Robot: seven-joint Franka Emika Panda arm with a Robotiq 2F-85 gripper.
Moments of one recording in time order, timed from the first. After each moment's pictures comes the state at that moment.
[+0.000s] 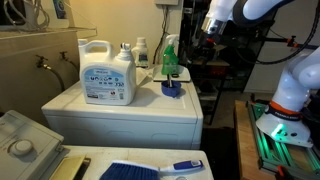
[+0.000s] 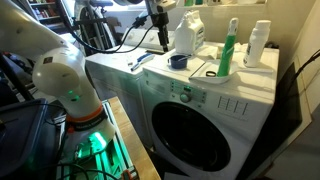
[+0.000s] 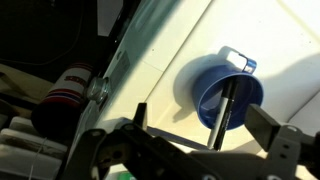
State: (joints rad) arm -0.09 -0.54 0.29 -2.61 0.17 2.32 0.69
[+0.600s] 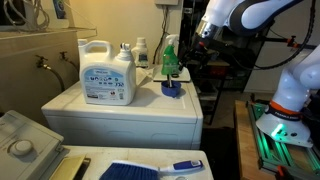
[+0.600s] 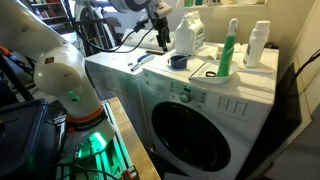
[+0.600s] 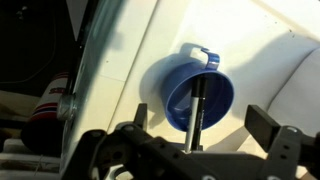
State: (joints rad) arm -0.07 -0.45 0.35 -2.60 0.17 2.50 0.94
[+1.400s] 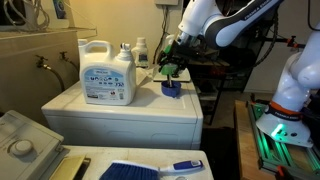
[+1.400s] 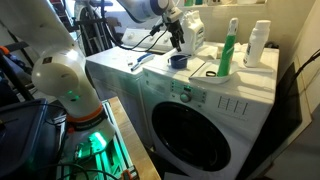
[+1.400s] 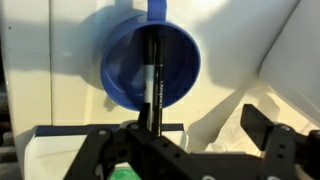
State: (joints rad) arm -0.11 -0.13 0.37 -2.38 -0.23 2.64 1.35
